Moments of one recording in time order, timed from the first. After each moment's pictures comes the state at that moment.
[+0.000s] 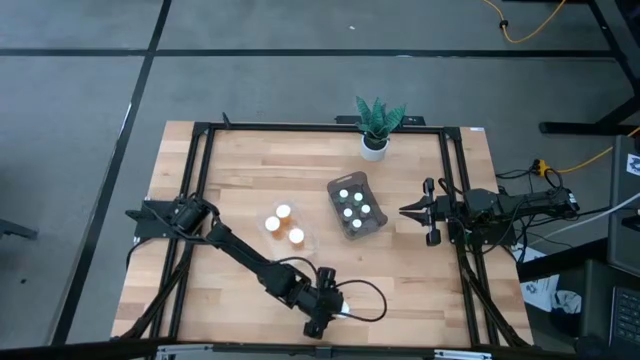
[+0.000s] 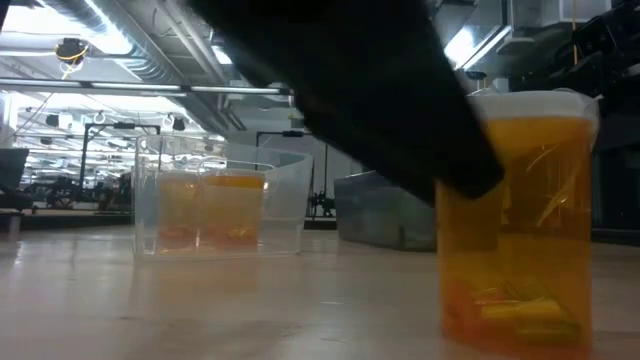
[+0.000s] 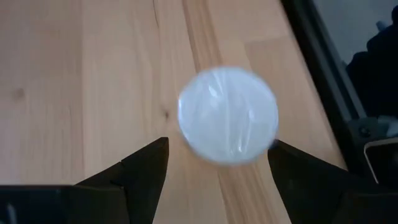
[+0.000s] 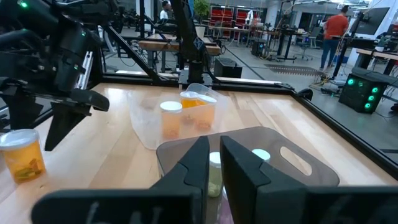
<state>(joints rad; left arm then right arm) -0.53 2.16 1.55 -0.28 -0.22 -0.29 0.16 0.07 0.02 0.00 0.16 -0.06</state>
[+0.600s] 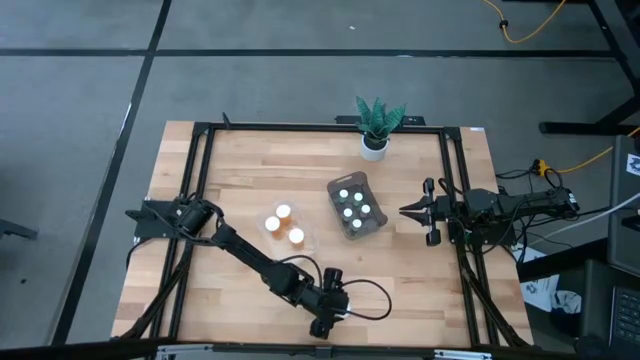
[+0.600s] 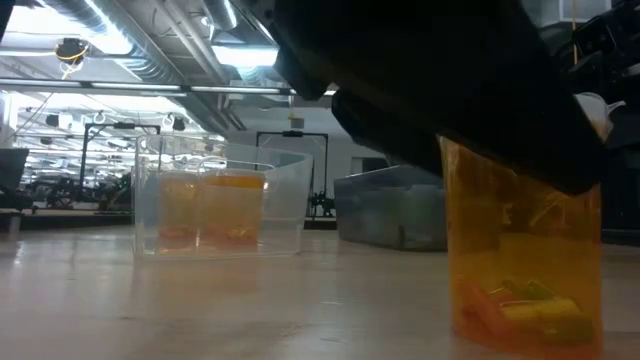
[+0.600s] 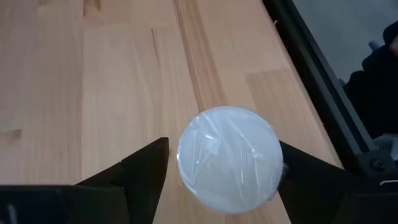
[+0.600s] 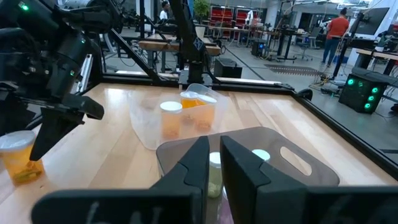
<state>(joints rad) -0.51 2.19 1.55 -0.14 -0.22 -0.23 0.16 0.07 0.02 0.00 0.16 -0.06</state>
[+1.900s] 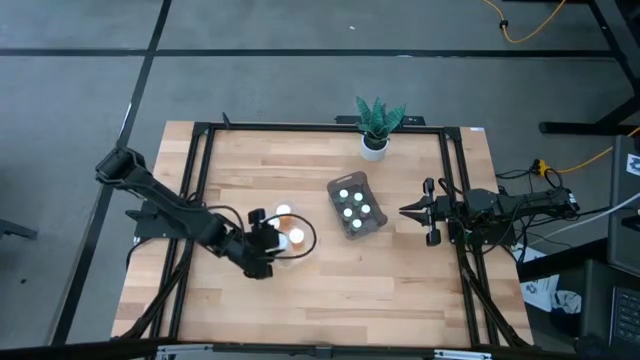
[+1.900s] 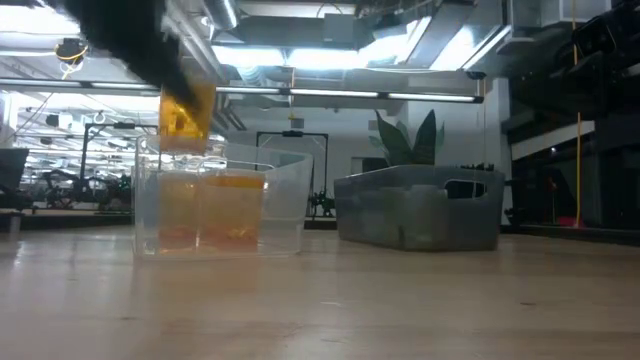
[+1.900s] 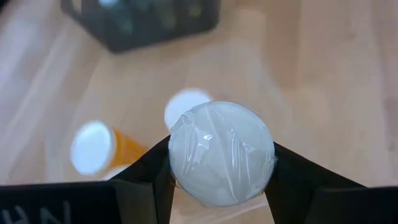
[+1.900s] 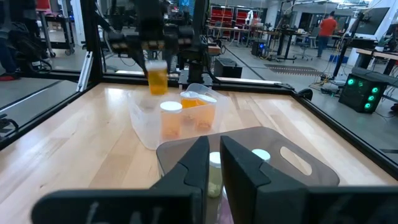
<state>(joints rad) -0.52 1.37 0.89 -0.50 -0.56 -0.55 0.16 0.07 0.02 0.00 0.16 -0.06</state>
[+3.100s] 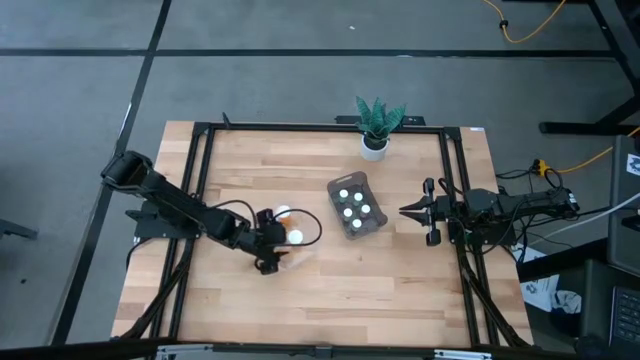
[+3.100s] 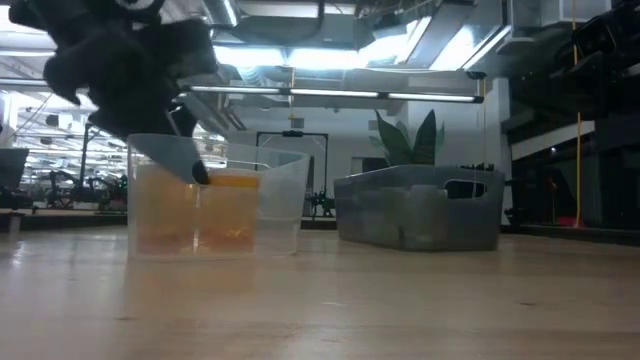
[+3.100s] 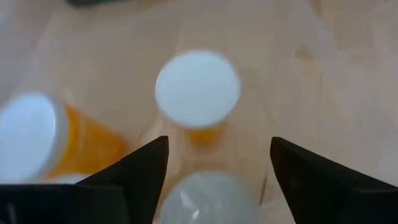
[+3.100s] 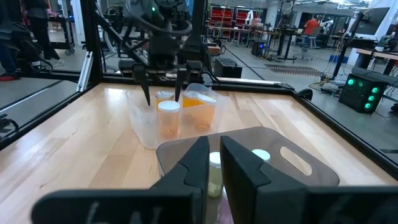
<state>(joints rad) -0.39 1.45 0.70 -0.20 -0.38 -0.49 0.16 0.07 0.02 0.00 0.16 -0.06</state>
